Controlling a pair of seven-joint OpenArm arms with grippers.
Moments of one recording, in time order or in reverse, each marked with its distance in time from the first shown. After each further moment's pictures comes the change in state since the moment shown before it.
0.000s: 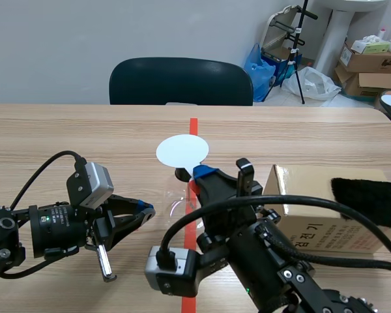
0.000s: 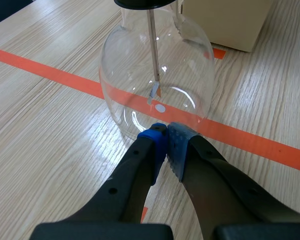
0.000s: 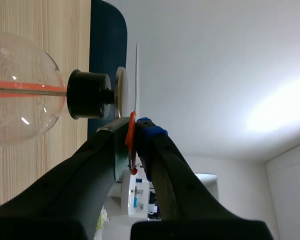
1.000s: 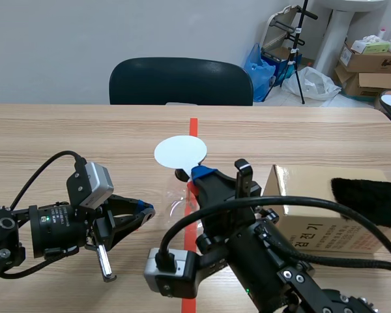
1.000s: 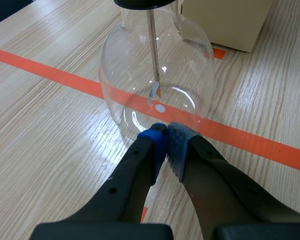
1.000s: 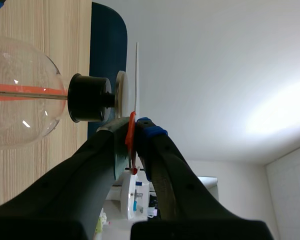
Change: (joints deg) left arm 0.0 0.0 0.0 0.0 0.0 0.0 0.0; right arm 0.0 0.0 0.0 0.0 0.0 0.0 0.5
